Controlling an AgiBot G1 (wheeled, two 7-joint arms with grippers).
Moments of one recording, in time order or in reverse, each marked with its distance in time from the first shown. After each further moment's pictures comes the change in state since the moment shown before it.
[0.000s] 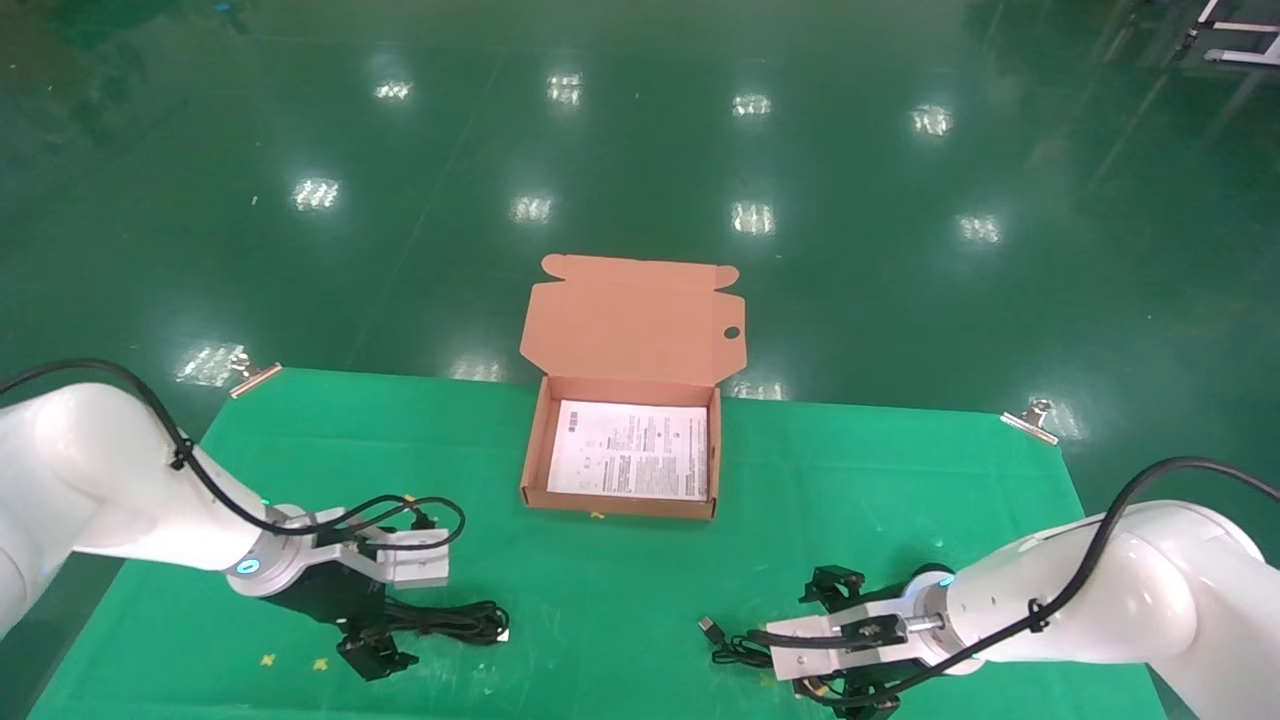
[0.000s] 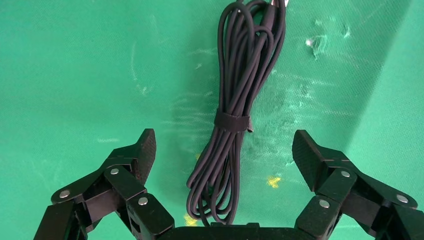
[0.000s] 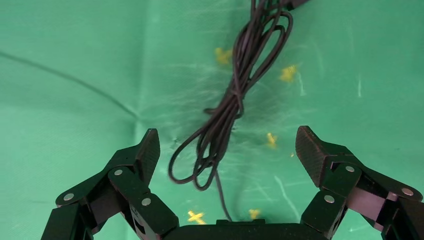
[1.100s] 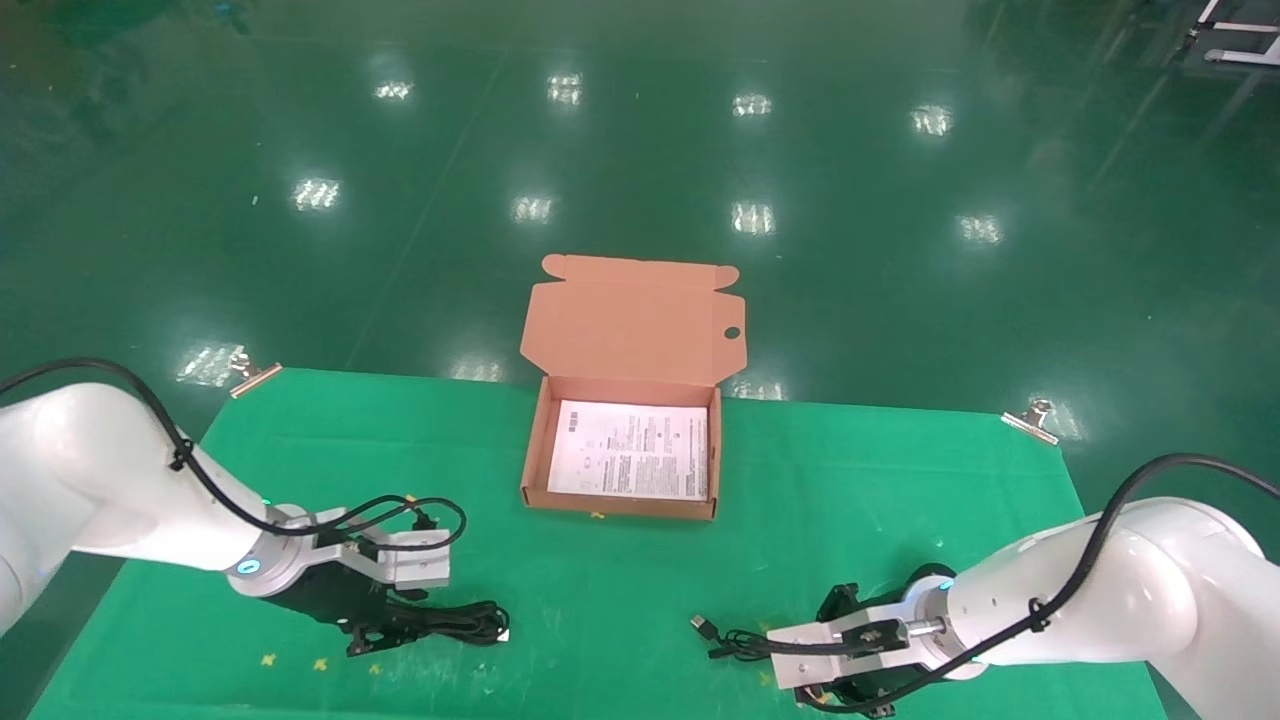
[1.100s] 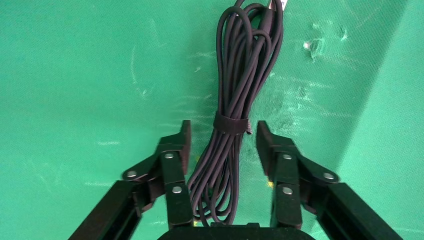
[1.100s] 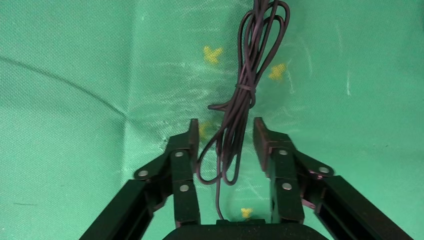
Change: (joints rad) left arm 0.001 -0.003 0.000 -0.005 -0.001 0.001 -0.002; right arm 0.001 0.001 0.000 0.003 0.001 -0.005 -0.001
